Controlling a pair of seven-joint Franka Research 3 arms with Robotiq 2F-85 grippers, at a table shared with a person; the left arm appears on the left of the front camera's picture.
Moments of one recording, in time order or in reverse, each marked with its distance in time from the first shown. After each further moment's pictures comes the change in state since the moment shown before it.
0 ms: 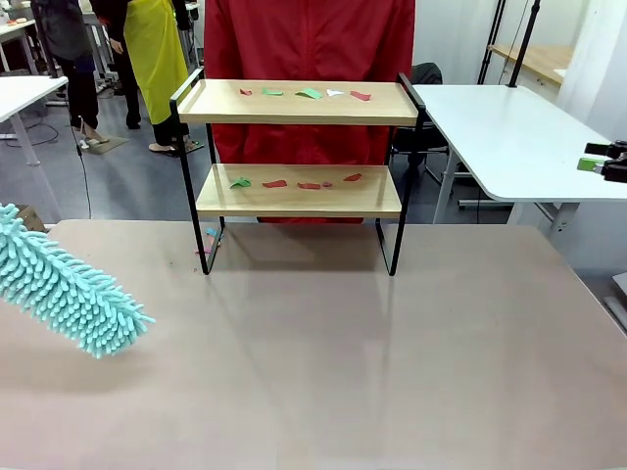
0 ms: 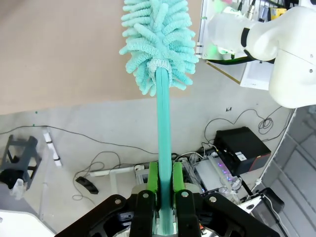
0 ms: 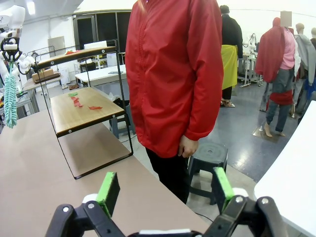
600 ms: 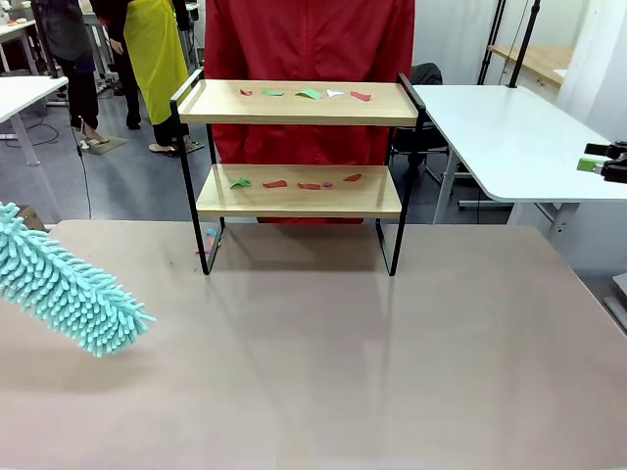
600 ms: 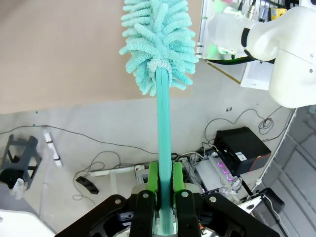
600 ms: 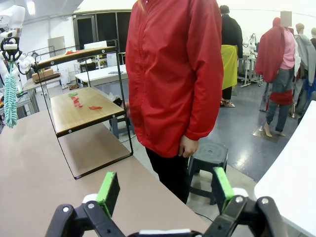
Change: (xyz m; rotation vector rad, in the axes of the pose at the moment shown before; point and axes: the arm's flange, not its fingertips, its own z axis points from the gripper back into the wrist) left arm 0.000 0.000 0.001 0.001 0.000 0.000; right arm 0.000 0.000 0.000 0.000 0.000 0.000
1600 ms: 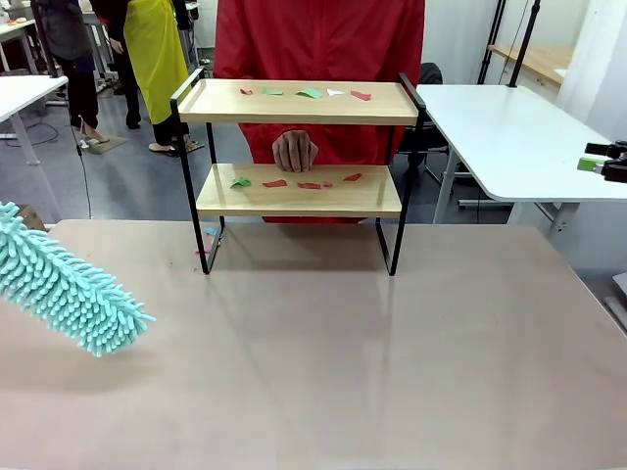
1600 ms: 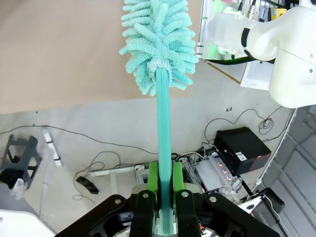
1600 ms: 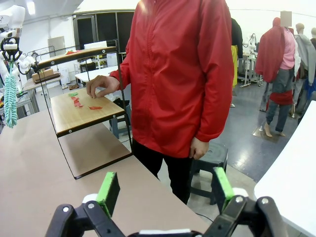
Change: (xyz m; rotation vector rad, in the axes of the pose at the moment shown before) left arm 0.000 0.000 0.000 0.000 0.000 0.000; right arm 0.000 0.000 0.000 0.000 0.000 0.000
